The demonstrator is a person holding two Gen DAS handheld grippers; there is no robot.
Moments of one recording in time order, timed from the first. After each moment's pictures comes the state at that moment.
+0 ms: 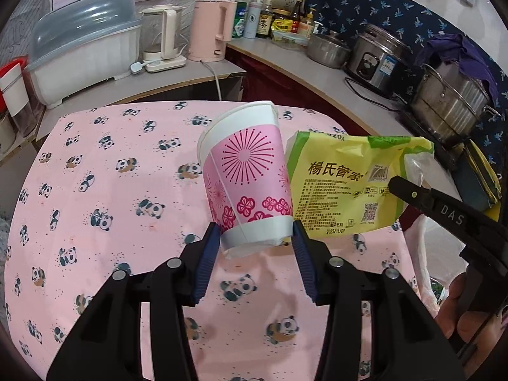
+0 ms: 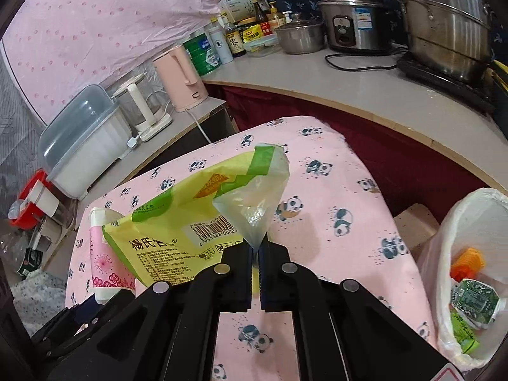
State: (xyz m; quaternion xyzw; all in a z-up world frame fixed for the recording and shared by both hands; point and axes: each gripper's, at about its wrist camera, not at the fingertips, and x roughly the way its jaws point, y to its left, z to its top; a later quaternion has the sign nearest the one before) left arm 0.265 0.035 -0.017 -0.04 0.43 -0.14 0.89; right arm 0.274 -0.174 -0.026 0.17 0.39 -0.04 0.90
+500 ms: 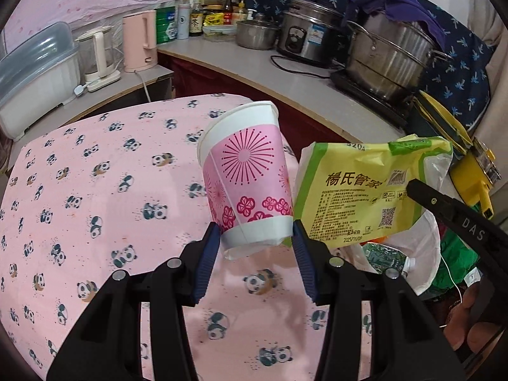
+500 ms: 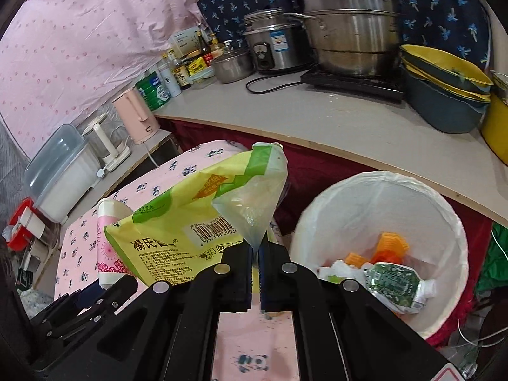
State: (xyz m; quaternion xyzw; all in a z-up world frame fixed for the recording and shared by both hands) left arm 0.193 -0.097 -0.002 0.02 0.43 -0.22 0.88; right arm 0.152 -0.295 -0.002 0.20 0.35 -0.12 0.91
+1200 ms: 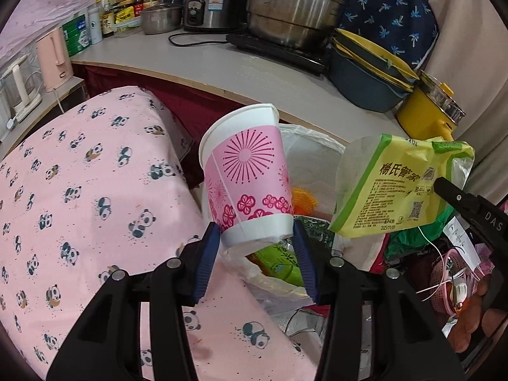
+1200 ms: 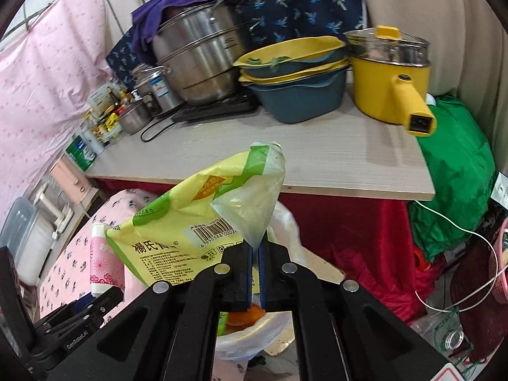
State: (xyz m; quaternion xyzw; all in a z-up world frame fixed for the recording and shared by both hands) left arm 0.141 -0.251 -0.022 0.08 0.45 -0.33 0.82; right arm 0.010 -0.452 -0.013 0.27 0.30 -0.27 0.87
